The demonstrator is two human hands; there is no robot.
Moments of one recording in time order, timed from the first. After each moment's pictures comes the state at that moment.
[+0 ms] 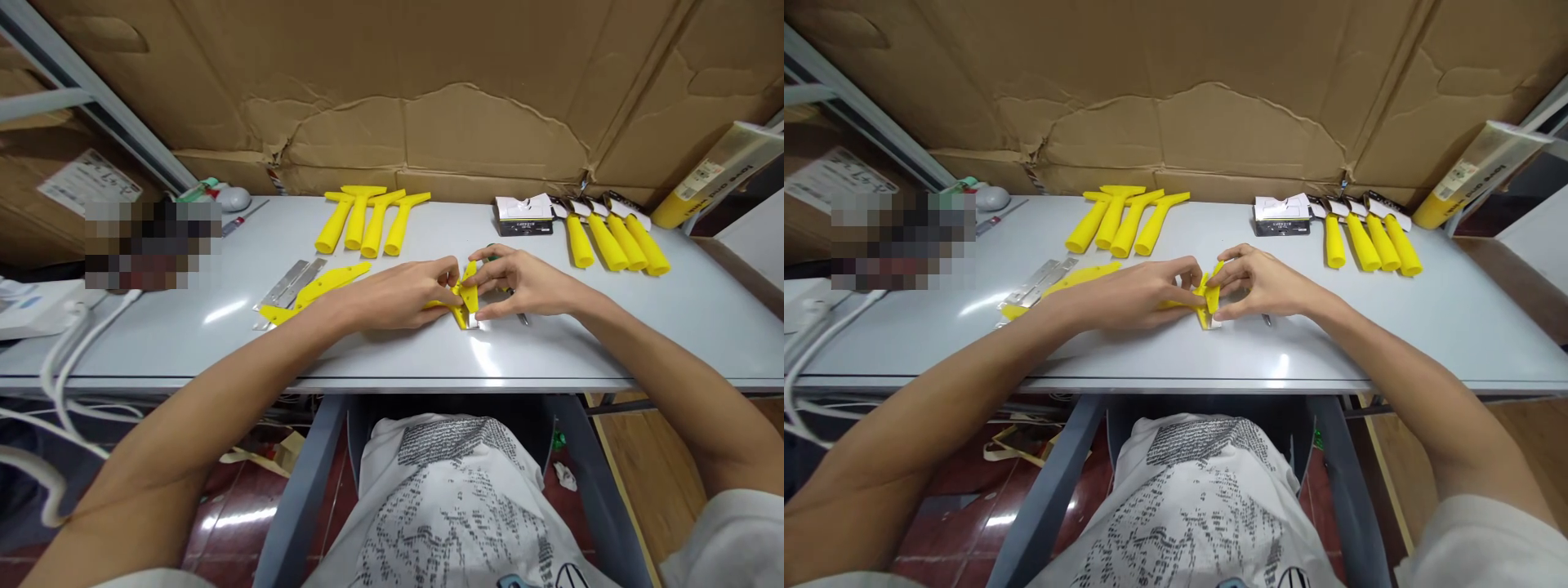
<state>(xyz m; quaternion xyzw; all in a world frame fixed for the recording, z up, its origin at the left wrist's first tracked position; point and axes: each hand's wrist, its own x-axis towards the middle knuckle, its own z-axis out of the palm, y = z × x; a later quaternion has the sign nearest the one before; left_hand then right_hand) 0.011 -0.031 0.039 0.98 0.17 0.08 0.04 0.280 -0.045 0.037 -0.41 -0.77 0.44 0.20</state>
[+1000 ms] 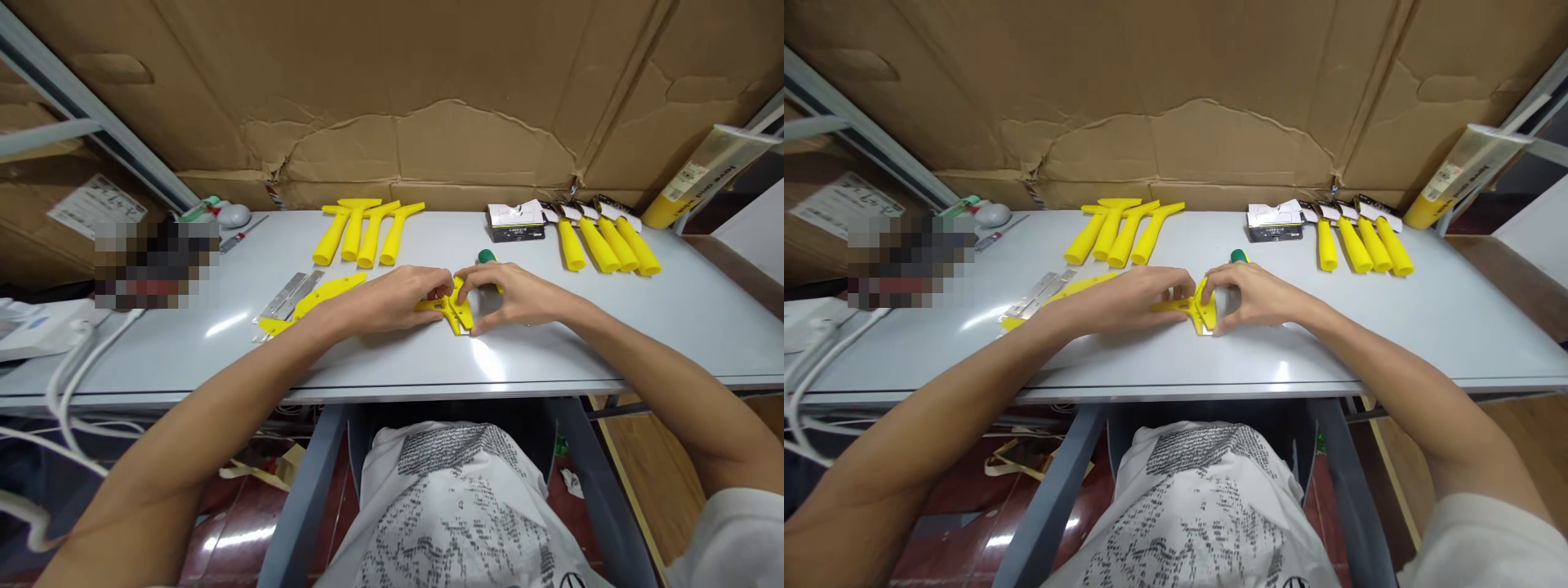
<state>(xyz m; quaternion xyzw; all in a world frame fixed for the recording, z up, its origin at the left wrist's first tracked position) 0.011 -0.024 0.036 0.95 0.25 0.11 0.14 0.277 -0.045 0.038 -0.37 -0.88 0.26 0.15</state>
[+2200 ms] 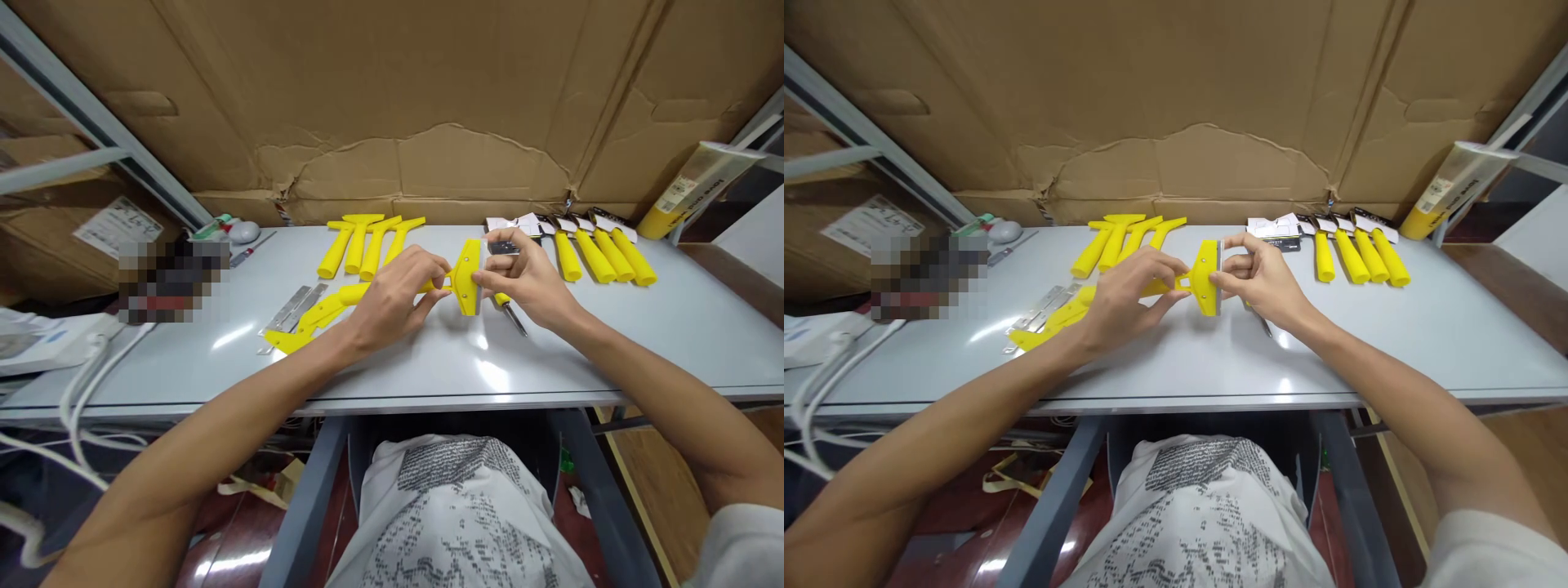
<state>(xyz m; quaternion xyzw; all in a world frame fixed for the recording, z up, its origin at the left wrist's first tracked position) 0.022 -0.027 0.024 0.88 0.16 0.44 -0.06 0.267 -0.050 0.035 -0.38 -0.59 0.50 0.52</state>
